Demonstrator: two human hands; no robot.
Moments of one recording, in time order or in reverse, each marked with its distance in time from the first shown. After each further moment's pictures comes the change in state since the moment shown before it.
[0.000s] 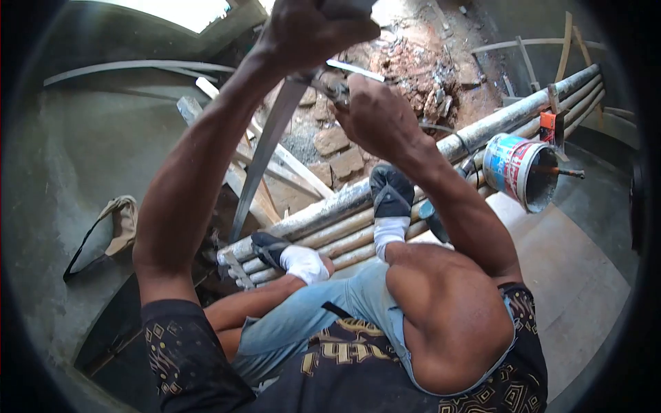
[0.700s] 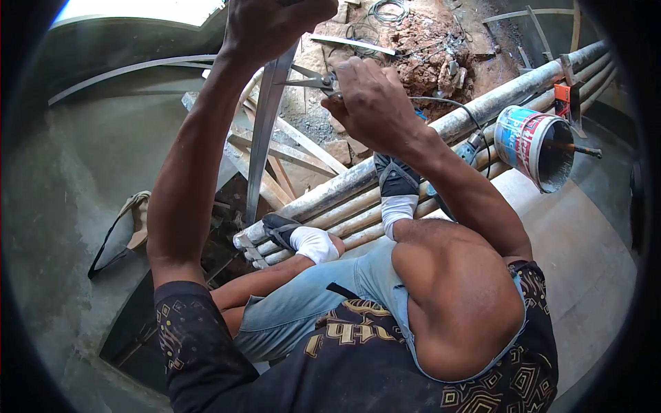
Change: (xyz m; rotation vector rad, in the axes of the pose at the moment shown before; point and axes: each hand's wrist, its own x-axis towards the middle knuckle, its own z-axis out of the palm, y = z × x) left_hand 0.003 -0.003 0.004 0.093 0.040 -0.056; right_hand -0.026 0.021 0.012 -0.107 0.128 -0.194
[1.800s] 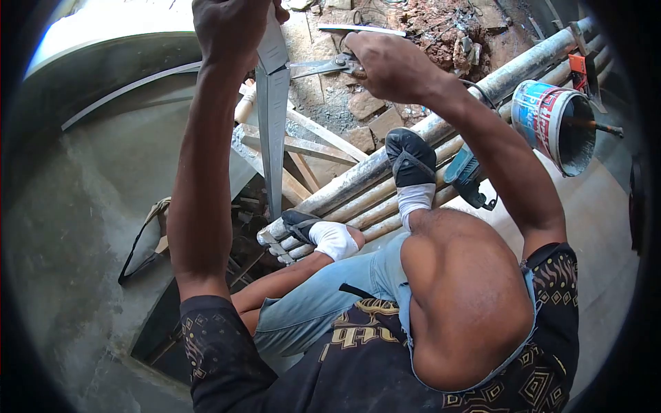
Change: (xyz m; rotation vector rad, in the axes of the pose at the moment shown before) left_hand 0.004 -0.004 0.012 -0.068 0.237 -0.299; right_hand 0.017 0.067 0.000 0.106 -0.056 -0.065
